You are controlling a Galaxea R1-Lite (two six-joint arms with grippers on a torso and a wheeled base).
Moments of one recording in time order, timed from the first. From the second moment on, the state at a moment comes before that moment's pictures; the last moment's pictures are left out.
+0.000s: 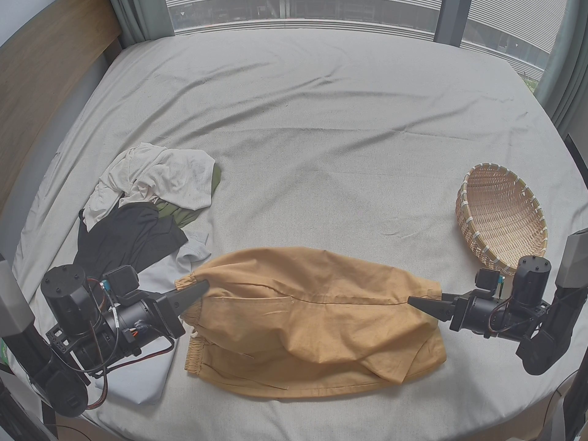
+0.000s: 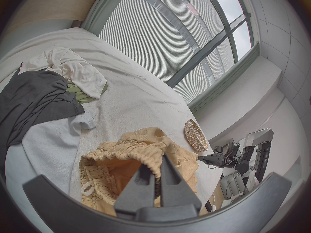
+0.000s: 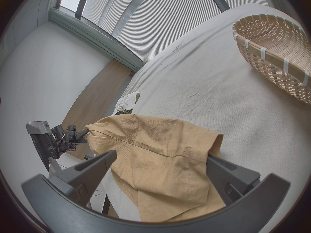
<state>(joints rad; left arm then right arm) -0.35 1.83 -0.14 -1.55 -0.32 -0.49 0.19 2.06 -0.22 -1.54 0.60 0.40</state>
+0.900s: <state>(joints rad) -0.35 1.83 -0.15 -1.55 -0.32 -0.49 0.20 2.16 -0.34 -1.54 0.61 0.41</state>
